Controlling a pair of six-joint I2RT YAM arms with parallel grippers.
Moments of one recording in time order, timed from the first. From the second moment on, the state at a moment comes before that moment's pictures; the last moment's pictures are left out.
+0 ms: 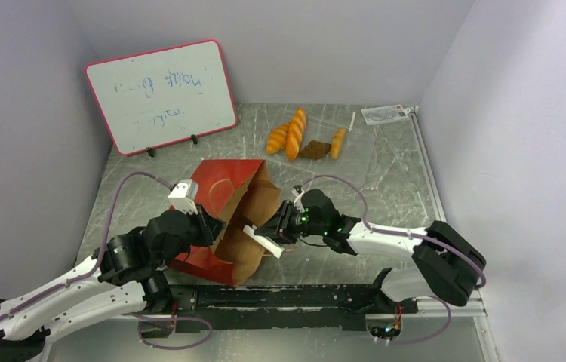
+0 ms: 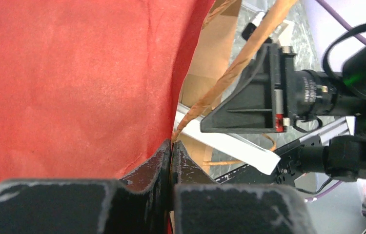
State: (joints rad) left arm -1.05 0.55 0.66 -0.59 -0.40 -0.81; right arm 0.87 1.36 0.50 0.38 -0.38 1.32
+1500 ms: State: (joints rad) left arm -1.05 0.72 0.59 -0.51 -0.61 -0.85; right arm 0.85 0.87 0.83 -0.48 0.44 1.15
